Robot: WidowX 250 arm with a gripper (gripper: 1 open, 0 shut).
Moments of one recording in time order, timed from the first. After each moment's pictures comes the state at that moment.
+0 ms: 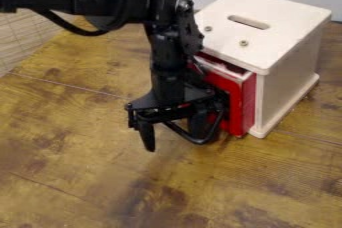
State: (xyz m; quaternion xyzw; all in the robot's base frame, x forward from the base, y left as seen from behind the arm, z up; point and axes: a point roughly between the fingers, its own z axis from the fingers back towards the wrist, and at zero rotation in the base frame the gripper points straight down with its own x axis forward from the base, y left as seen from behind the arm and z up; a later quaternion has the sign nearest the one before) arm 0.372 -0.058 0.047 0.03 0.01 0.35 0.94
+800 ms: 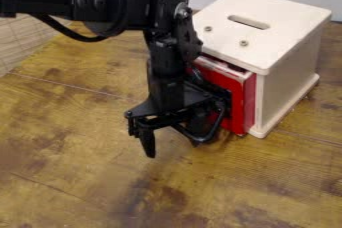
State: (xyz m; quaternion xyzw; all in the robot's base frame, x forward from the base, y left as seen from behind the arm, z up) arm 0.368 -0.056 0.042 0.03 0.02 0.39 0.92
